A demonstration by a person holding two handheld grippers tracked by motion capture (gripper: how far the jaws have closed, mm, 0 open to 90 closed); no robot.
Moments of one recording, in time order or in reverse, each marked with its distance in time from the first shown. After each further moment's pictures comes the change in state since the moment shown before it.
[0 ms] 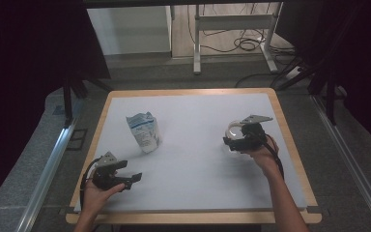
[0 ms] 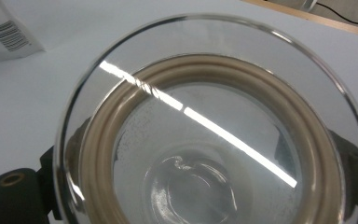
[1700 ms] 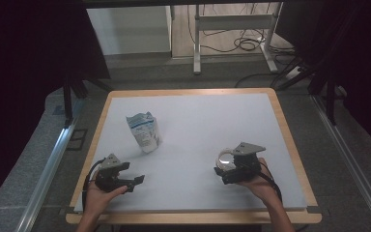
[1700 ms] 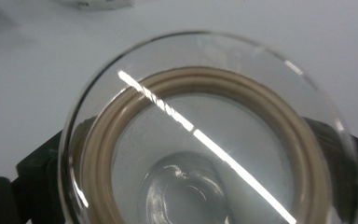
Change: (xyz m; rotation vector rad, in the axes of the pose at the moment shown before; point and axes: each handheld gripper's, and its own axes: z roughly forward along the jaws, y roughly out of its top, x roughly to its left) left arm -0.007 -0.002 0.004 0.014 -0.002 0.015; right arm 0.068 -0.045 -0.027 -0.010 0.092 -0.099
